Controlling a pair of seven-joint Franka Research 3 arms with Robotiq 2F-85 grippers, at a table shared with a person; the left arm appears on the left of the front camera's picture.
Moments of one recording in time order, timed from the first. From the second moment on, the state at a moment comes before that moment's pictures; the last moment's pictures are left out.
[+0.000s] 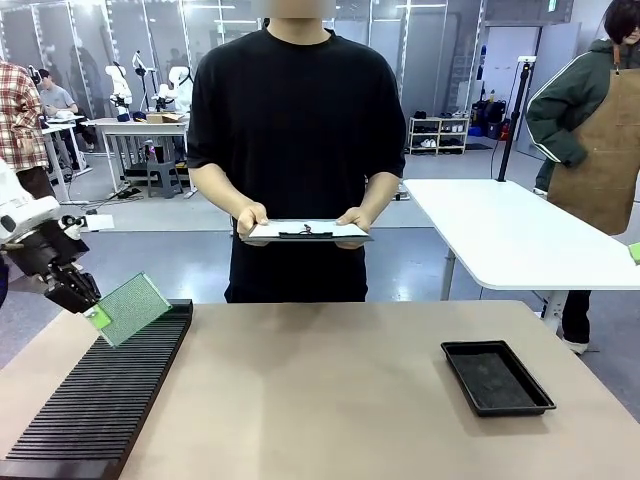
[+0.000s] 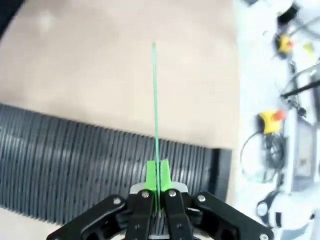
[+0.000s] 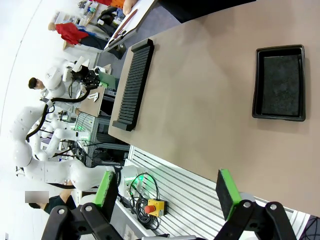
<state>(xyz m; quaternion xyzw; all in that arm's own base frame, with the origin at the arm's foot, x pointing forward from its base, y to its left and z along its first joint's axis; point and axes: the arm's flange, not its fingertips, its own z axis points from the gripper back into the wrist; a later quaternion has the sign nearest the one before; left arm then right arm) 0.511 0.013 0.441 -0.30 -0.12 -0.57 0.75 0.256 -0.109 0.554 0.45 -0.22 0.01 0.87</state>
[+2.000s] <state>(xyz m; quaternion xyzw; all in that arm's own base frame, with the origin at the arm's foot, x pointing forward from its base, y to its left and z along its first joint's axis) 0.580 -0.030 0.325 -0.71 -0.05 -0.11 0.69 0.256 -0.109 0.554 0.45 -0.22 0.01 0.87</state>
